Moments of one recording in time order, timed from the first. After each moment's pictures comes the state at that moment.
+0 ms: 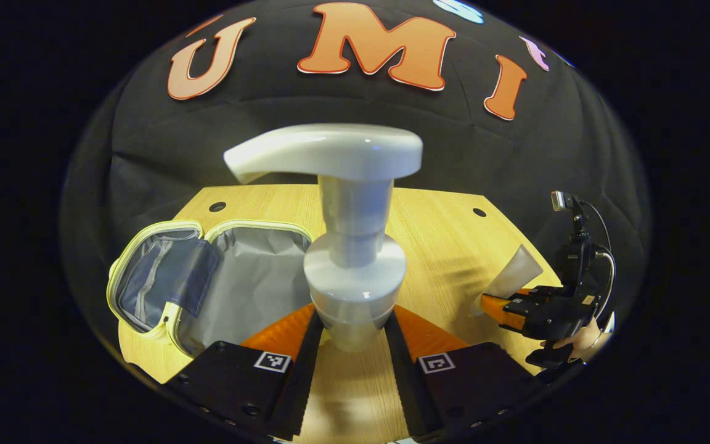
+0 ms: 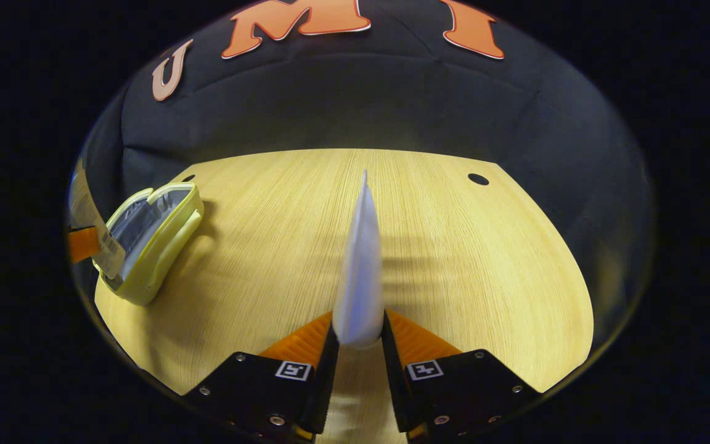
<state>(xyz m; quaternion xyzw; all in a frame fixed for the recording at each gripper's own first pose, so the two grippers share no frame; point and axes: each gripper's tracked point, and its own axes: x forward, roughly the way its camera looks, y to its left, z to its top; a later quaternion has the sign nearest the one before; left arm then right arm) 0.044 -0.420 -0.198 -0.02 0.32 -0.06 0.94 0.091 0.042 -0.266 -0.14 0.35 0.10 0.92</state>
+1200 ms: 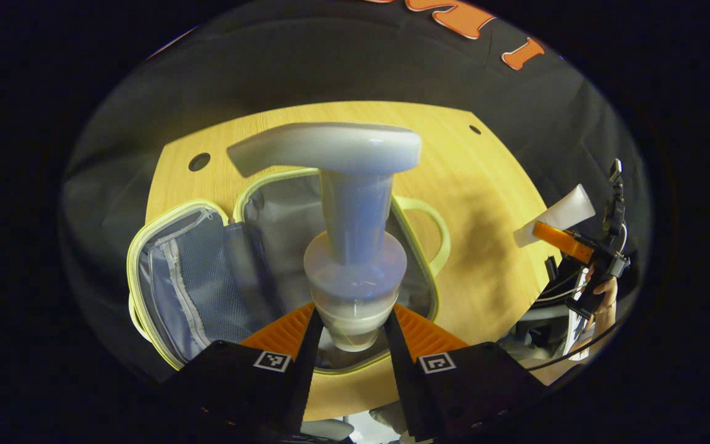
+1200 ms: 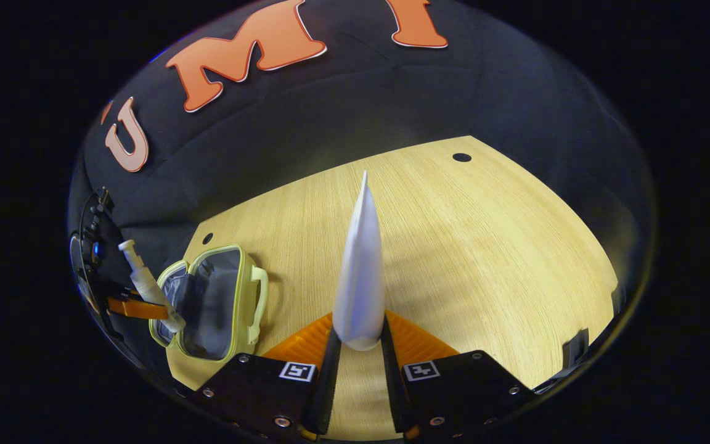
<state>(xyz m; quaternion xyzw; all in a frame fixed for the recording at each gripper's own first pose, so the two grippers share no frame) 0.082 -0.264 -0.224 0.04 0.58 -0.20 0.79 0.030 0.127 -0.198 0.01 0.37 0.03 0.93</state>
